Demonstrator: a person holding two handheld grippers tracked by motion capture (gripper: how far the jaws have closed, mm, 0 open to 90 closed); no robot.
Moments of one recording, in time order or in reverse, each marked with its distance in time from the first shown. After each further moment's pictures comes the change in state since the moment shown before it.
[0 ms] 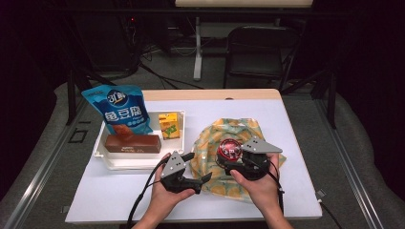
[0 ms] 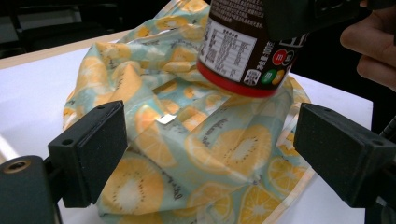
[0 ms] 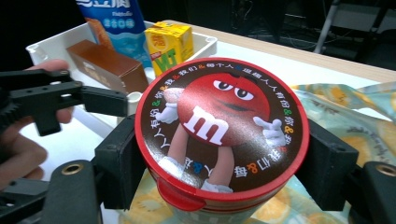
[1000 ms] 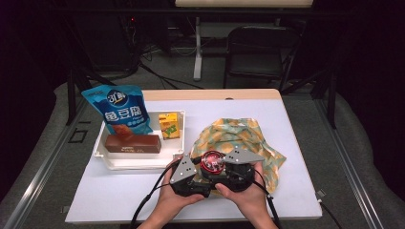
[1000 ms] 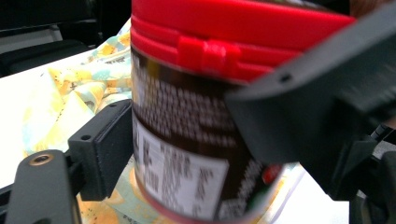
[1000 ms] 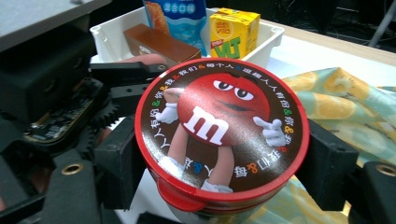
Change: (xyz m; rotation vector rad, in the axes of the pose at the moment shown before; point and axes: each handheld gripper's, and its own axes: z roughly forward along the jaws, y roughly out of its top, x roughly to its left) left arm -0.018 0.004 0.013 -0.028 -0.057 0.072; right arm 0.043 -0.004 0.007 0.048 0.138 -0.053
